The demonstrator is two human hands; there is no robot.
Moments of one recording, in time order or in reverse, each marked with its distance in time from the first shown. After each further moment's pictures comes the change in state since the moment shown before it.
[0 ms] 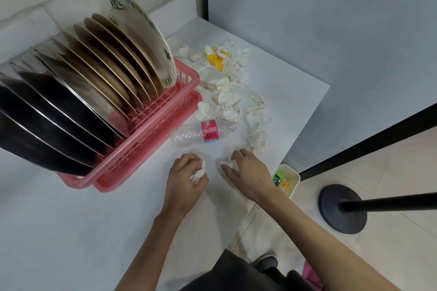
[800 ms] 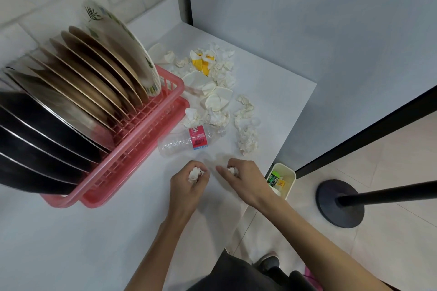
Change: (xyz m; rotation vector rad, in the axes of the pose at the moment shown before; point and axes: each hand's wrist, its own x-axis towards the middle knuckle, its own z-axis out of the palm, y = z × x) left_hand 0.007 0.041 0.008 -0.392 -0.054 -0.224; right_hand -0.008 0.007 -0.012 0.394 0.010 0.104
